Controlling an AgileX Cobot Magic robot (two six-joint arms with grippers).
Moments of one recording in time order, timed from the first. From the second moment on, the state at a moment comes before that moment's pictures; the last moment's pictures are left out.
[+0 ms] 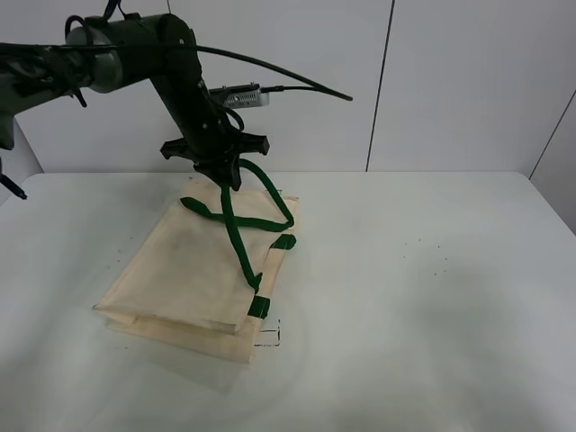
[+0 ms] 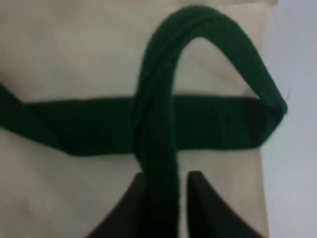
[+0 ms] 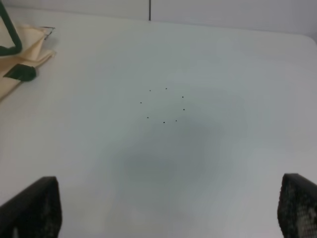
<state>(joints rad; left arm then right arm) -0.38 2.21 -2.01 -0.12 1.08 -0.14 0.06 0.00 -0.49 0.03 1.03 -0.01</state>
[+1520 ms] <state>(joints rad) -0.02 1.92 -1.59 0.02 1.11 -0.11 0.06 0.00 -0.49 0.03 1.03 -0.01</state>
